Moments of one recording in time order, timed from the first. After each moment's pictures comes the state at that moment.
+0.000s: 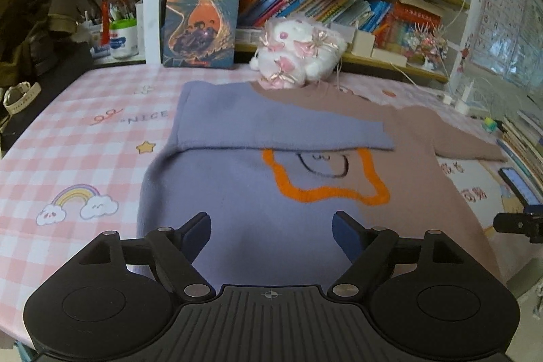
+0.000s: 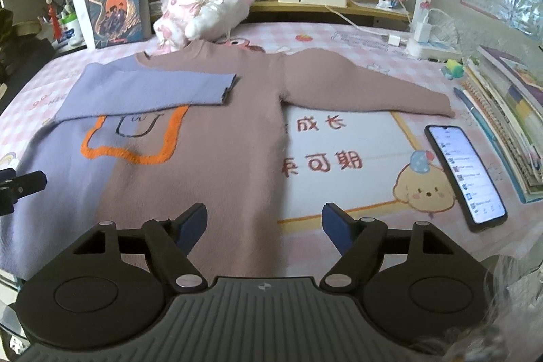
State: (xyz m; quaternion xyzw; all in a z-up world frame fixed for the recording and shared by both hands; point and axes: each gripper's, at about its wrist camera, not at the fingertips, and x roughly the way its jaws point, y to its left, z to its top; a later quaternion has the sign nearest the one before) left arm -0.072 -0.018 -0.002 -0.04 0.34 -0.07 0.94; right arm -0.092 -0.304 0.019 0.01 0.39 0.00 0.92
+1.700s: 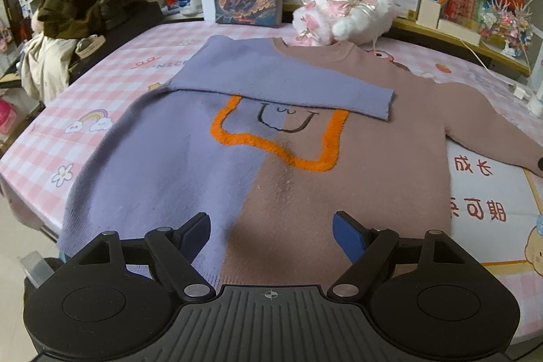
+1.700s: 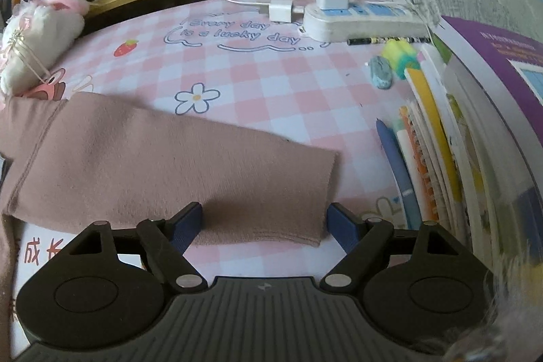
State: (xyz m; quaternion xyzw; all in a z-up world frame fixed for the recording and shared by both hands) left arm -0.077 -0.192 -0.008 -0.05 0.40 0.16 0.90; right arm 0.122 -0.579 -0.035 0.04 0.47 -0.01 0.88
